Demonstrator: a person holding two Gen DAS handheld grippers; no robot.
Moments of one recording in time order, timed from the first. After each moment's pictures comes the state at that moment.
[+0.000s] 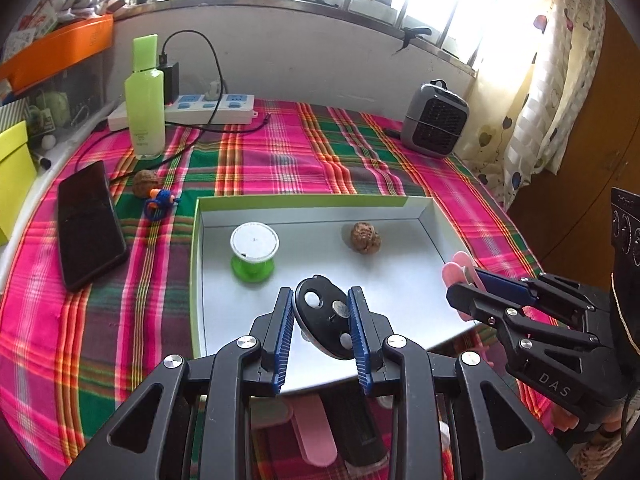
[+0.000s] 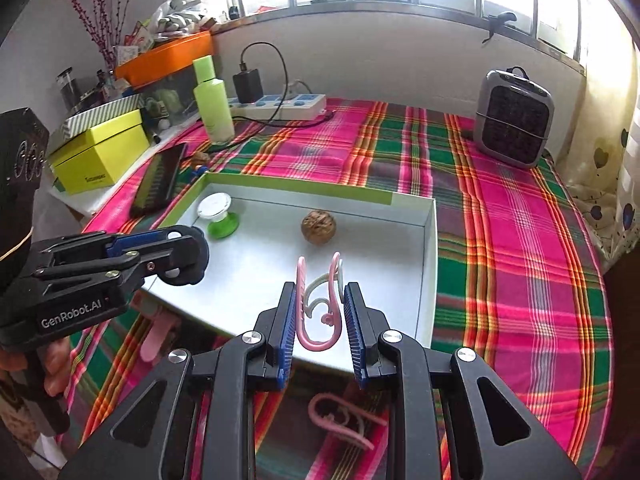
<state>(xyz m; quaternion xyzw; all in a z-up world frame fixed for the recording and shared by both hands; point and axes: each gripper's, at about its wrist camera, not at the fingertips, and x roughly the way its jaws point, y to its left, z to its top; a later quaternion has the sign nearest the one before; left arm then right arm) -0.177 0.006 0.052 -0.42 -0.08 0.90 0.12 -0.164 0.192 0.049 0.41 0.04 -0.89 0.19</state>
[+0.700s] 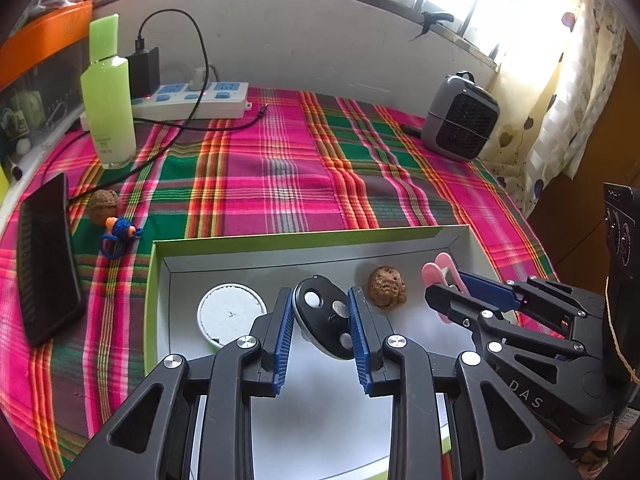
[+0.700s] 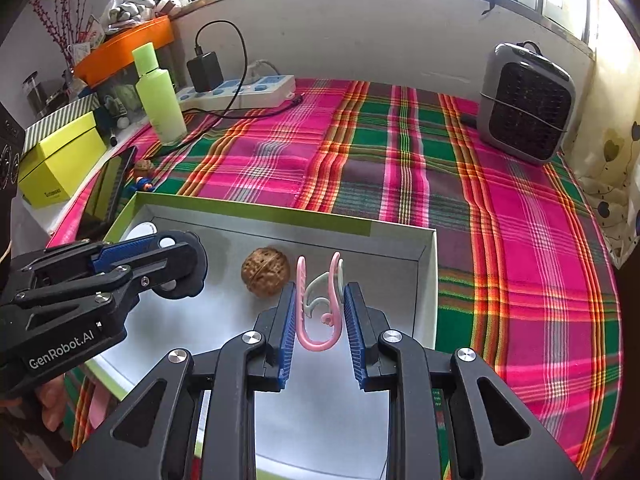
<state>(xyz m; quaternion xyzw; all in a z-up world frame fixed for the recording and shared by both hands) -0.245 0.020 0.029 -0.44 -0.08 0.89 0.11 -0.235 0.188 0.024 0.45 0.04 -0.88 0.16</state>
